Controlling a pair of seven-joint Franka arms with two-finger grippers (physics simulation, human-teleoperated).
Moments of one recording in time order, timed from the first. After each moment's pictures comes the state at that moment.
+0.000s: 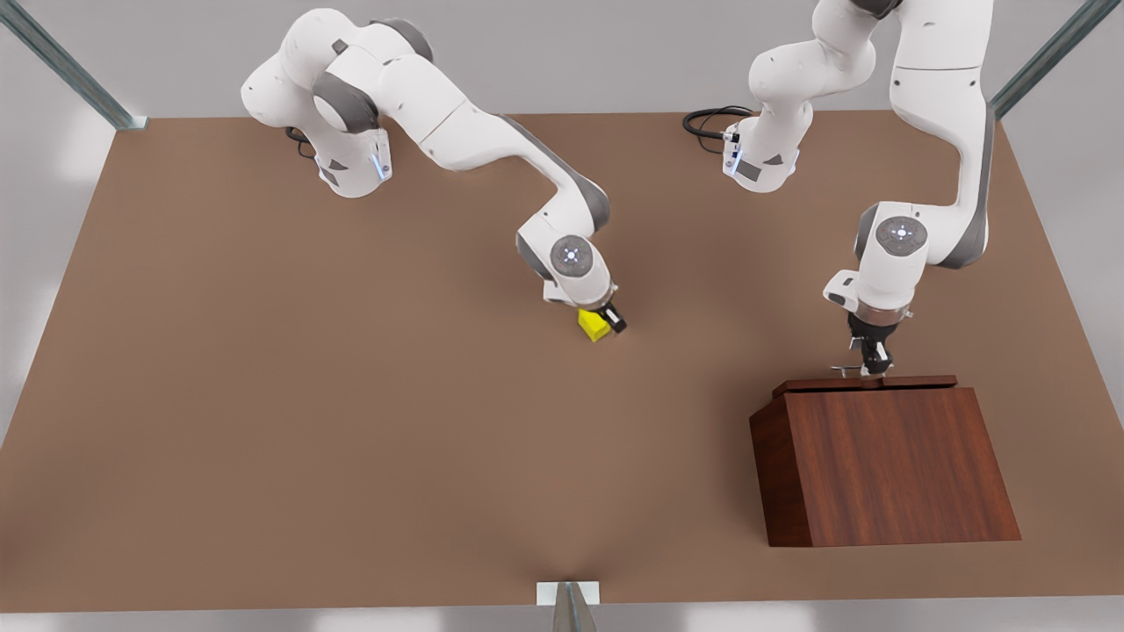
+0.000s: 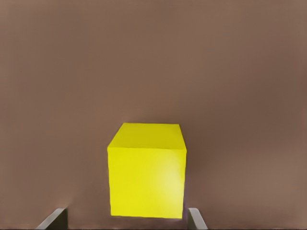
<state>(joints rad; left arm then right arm) 0.21 0.11 -0.10 -2.38 0.56 2.77 1.16 0.90 0.75 0.00 -1.43 0.32 2.26 1.63</state>
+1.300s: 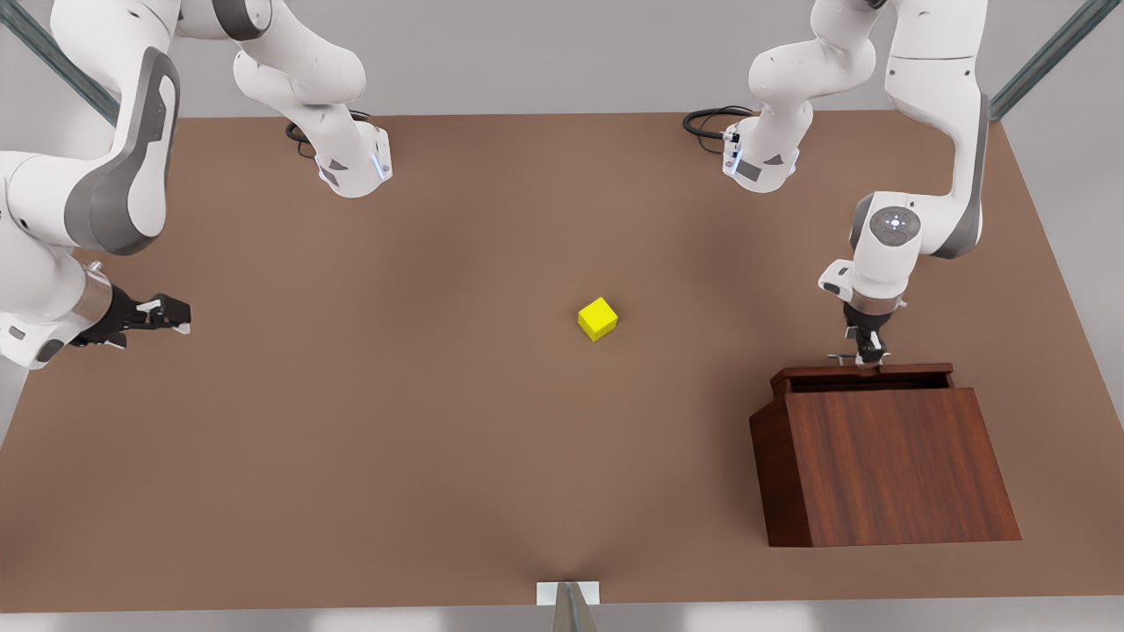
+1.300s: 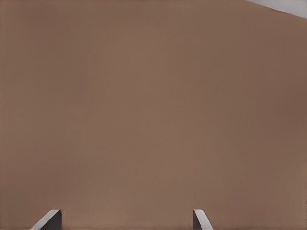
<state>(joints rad) 0.20 0.06 -0.10 -2.44 0.56 2.76 1.16 -0.03 0.22 -0.09 -1.42 -0.05 1.56 -0.37</state>
